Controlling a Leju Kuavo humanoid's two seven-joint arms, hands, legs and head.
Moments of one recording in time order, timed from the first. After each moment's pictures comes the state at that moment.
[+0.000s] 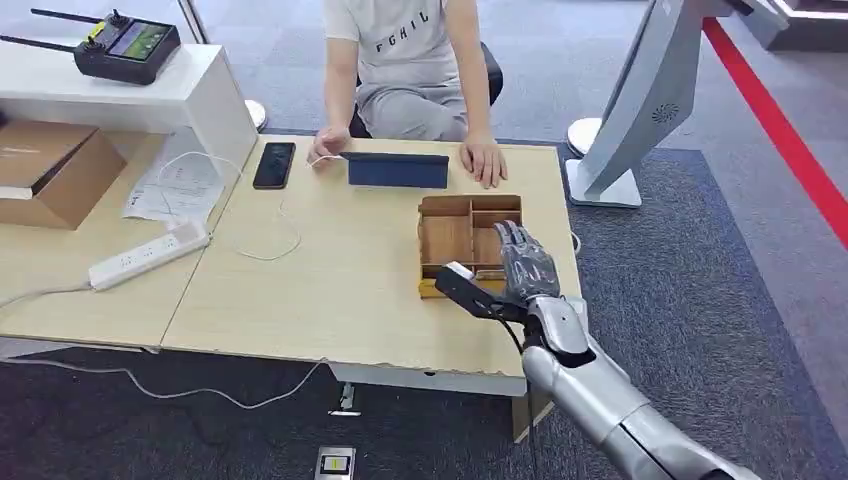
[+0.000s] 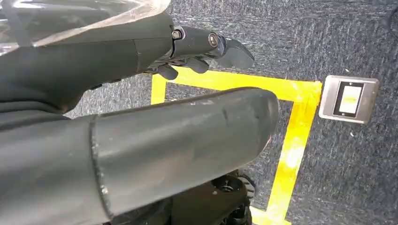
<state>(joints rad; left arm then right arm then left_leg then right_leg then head) -0.15 0.13 -1.10 -0.22 1.24 0.19 -0.21 -0.60 -0.18 0.75 -0.84 0.74 -0.28 0.31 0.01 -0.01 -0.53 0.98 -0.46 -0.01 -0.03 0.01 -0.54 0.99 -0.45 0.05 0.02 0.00</state>
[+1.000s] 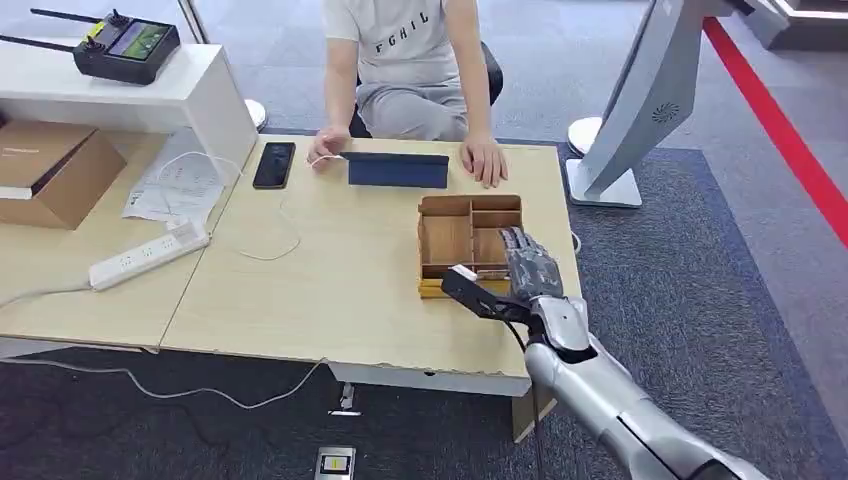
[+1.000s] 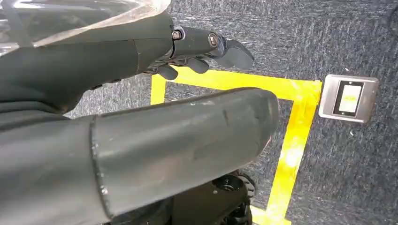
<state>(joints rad) -0.15 0.13 -1.10 -0.22 1.25 0.19 -0.22 -0.62 -0.17 0.76 -0.74 0.72 -0.29 0.30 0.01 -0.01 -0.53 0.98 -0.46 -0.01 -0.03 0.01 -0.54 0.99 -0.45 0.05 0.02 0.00</state>
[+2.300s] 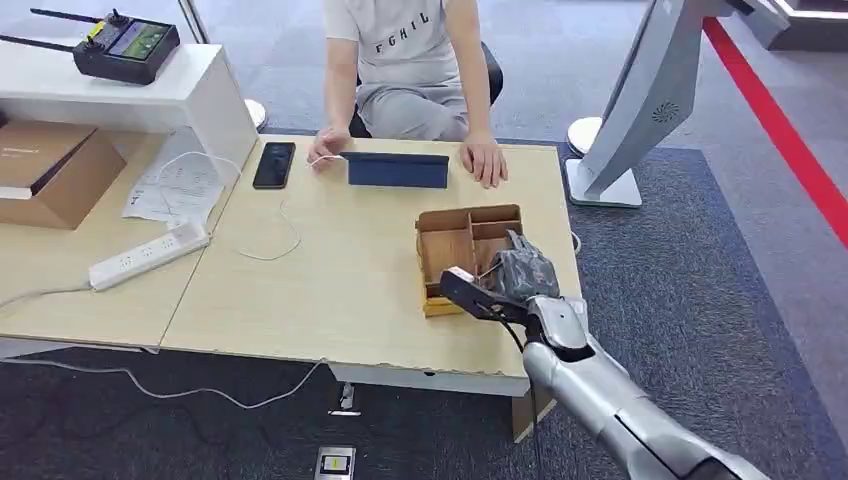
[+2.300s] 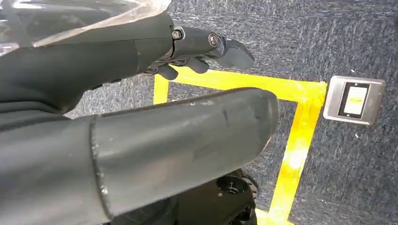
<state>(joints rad) -0.13 0.13 -1.10 -0.22 1.25 0.19 -0.22 -0.63 -0.17 0.78 -0.73 0.70 -0.26 0.29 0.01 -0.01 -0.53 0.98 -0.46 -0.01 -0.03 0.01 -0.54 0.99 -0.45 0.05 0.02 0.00</state>
